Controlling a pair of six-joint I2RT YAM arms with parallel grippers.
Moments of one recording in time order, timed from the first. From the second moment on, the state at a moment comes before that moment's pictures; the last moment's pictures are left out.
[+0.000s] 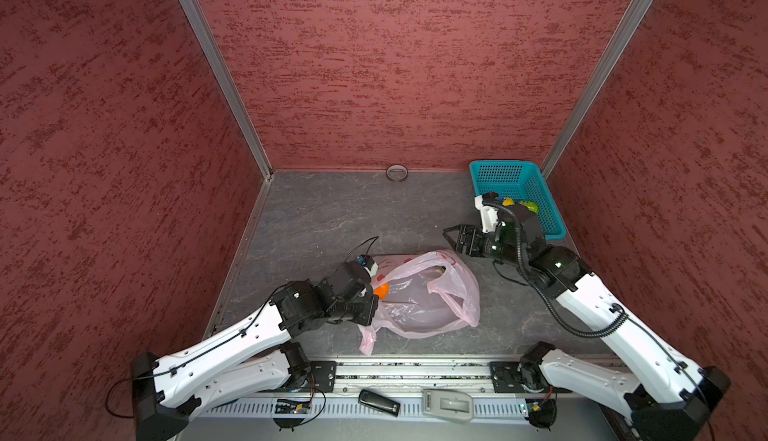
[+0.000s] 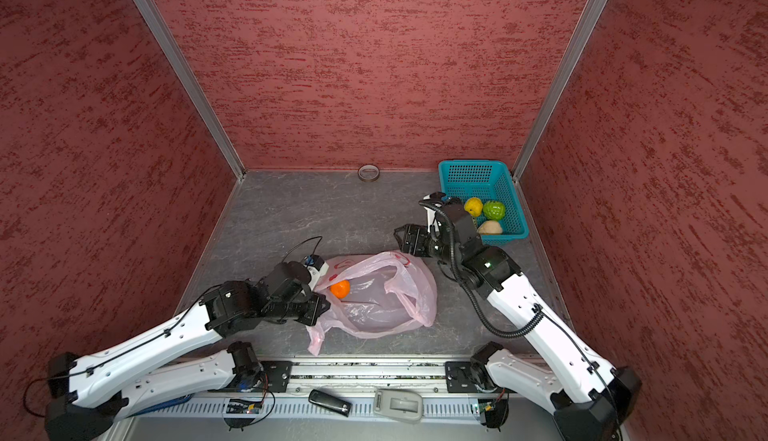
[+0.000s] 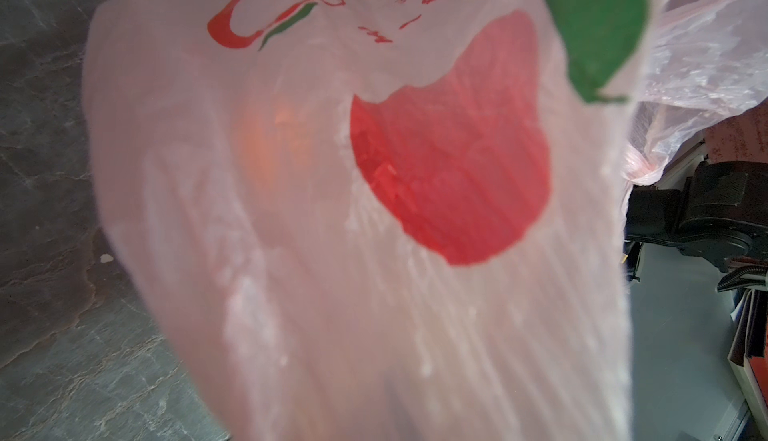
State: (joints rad) left arm -0.97 0.89 0.81 -0.88 0.05 -0.68; right arm 0.62 1.03 1.09 -0.61 -0.14 0.64
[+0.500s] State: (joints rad) left arm -0.97 0.90 0.83 -0.88 0.04 -0.68; right arm 1.00 1.05 1.13 -0.66 -0.11 0.80
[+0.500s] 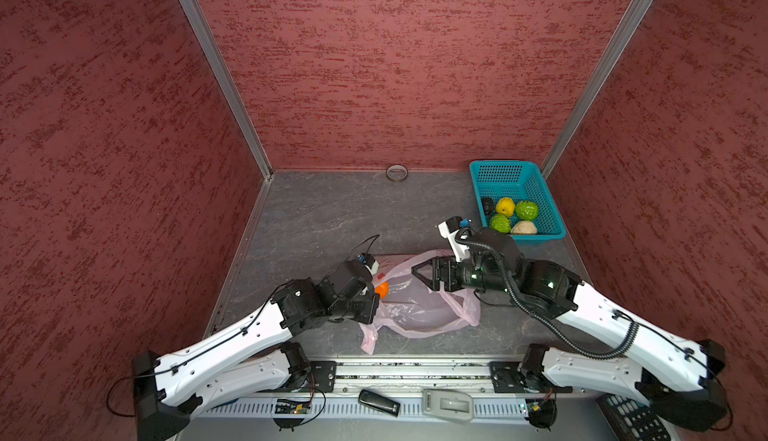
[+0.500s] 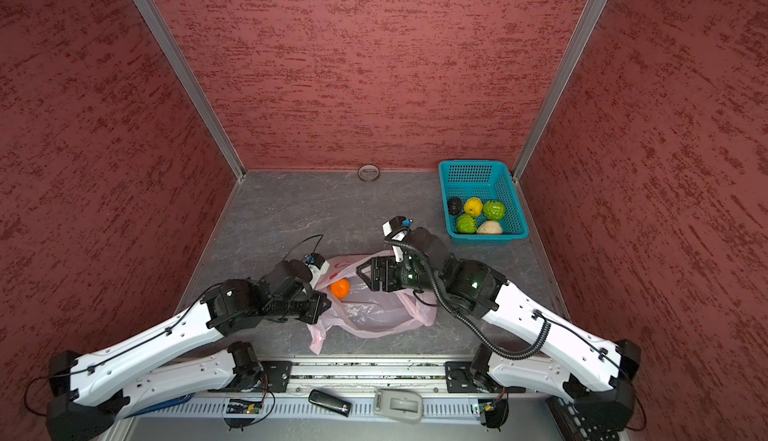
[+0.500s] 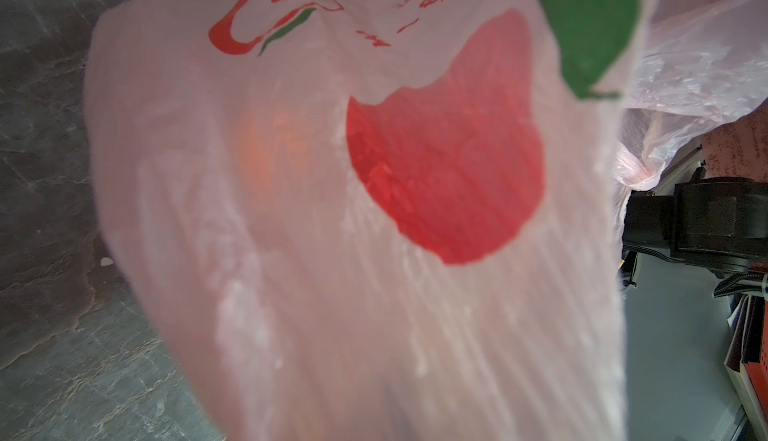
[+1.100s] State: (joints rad) left arm -0.97 0.90 0.83 -0.87 0.04 -0.70; right arm 1.16 1.21 0.91 -0.51 0.07 0.74
